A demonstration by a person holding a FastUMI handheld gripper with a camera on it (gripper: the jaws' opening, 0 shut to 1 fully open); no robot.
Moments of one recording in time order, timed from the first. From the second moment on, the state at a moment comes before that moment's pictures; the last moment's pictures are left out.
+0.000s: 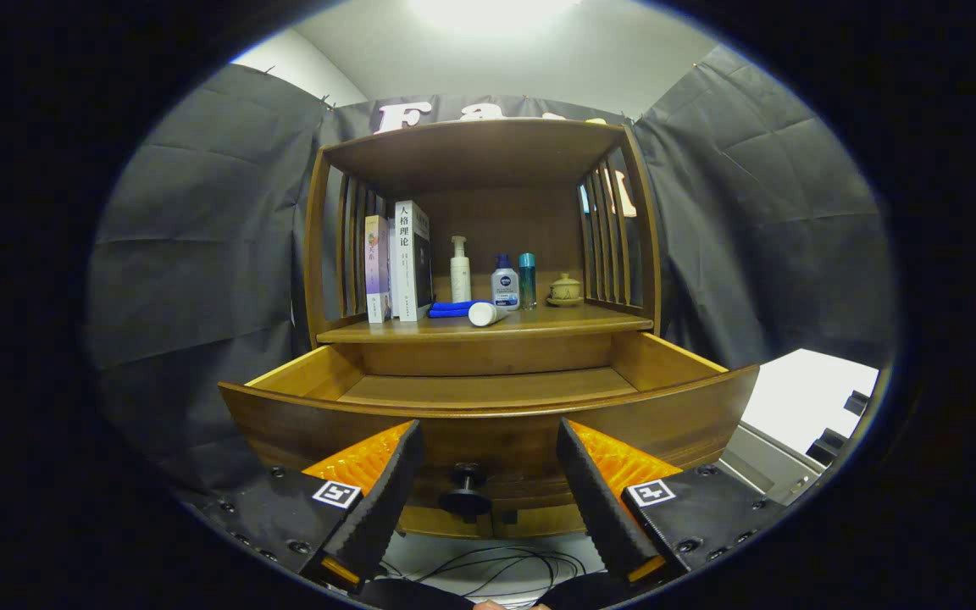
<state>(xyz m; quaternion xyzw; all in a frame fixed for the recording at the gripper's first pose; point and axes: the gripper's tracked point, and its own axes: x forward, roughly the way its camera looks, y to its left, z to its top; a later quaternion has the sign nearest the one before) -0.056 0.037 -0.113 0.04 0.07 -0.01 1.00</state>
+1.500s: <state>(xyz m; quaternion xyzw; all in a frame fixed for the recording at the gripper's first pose) 0.002 0.058 -0.145 0.06 0.11 -0.01 0.99</state>
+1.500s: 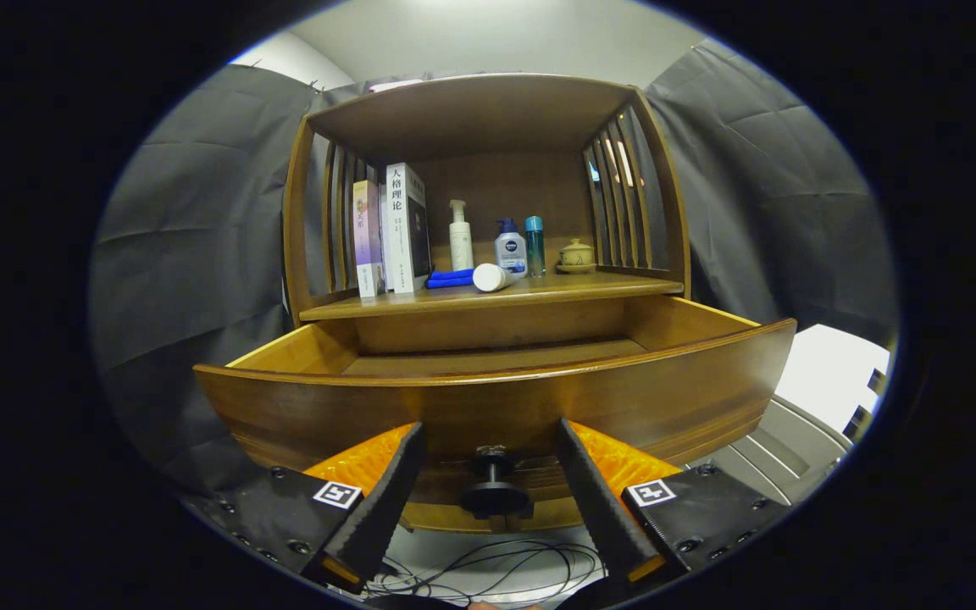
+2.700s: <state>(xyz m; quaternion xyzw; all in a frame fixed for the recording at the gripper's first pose) 0.145 0.067 -0.153 0.07 0.13 -0.02 0.99</state>
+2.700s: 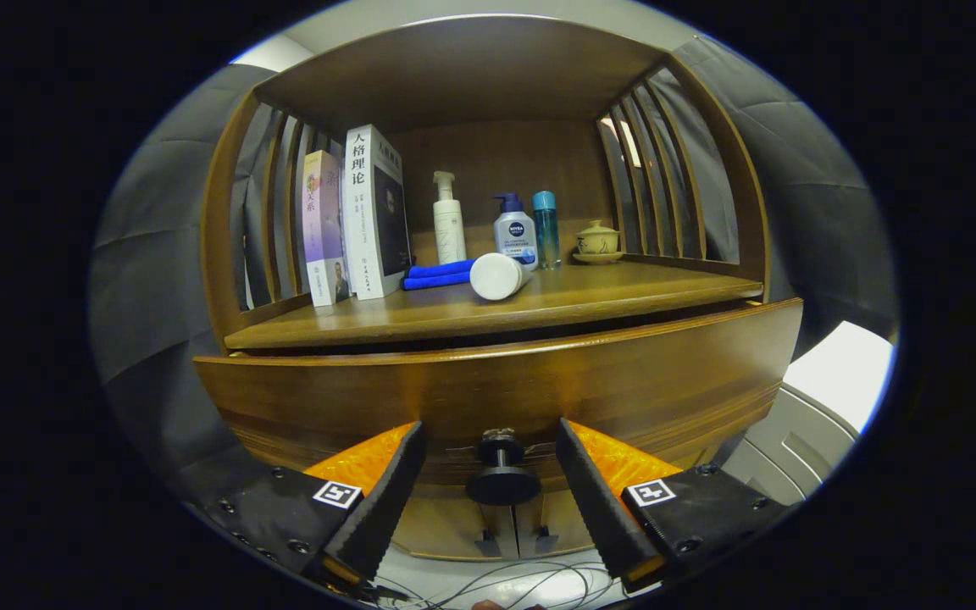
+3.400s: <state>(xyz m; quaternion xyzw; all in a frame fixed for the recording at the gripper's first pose) 0.142 0.051 -0.124 0.06 0.11 -0.03 0.99</state>
